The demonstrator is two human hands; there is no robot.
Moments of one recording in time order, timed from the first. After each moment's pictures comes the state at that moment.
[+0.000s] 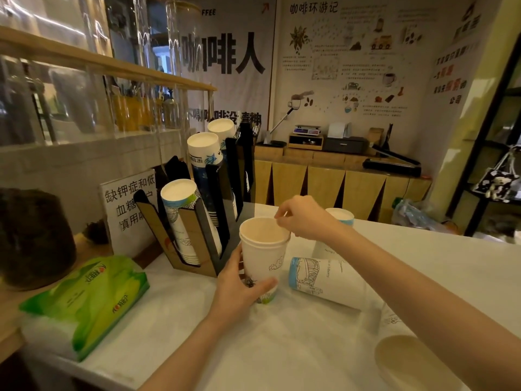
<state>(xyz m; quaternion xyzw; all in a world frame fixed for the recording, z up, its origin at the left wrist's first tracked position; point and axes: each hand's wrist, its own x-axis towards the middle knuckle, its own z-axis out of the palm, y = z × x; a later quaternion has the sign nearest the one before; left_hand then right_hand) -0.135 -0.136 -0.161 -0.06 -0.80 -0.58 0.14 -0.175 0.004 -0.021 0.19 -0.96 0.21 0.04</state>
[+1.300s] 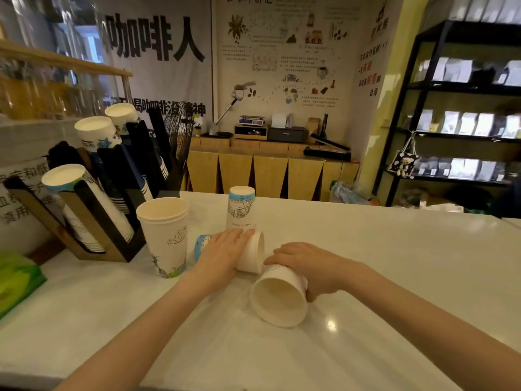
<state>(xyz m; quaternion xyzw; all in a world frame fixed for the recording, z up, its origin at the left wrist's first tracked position) -0.136 -0.010 -0.148 -0.29 -0.94 -0.08 0.17 -0.072 0.190 -0.093 0.27 -0.96 -0.08 -0.06</state>
